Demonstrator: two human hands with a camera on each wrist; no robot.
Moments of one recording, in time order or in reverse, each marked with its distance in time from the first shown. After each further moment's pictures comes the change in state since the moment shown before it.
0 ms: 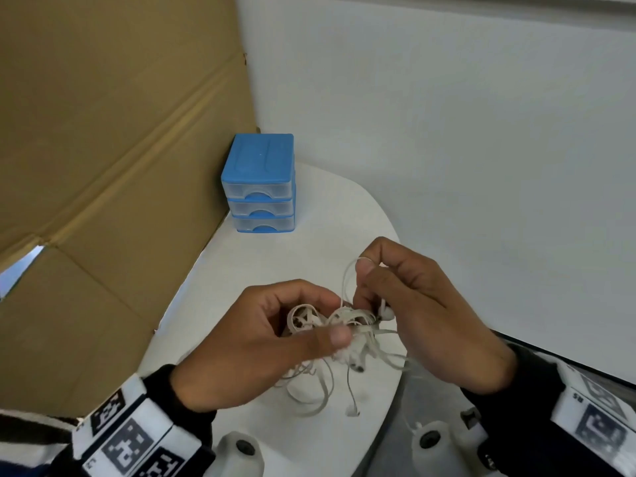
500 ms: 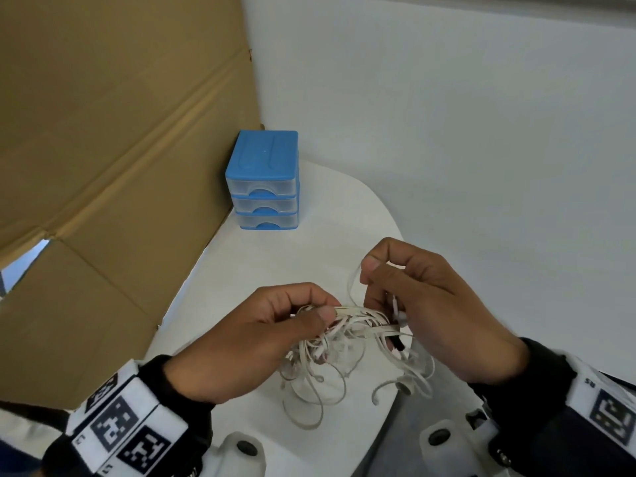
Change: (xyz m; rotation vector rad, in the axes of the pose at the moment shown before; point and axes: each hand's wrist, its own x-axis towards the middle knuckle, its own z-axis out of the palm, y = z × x) left_hand -0.001 0.005 -0.005 0.011 -0.080 -0.120; right_hand 0.002 -0.001 -0.003 0.112 -0.010 0.133
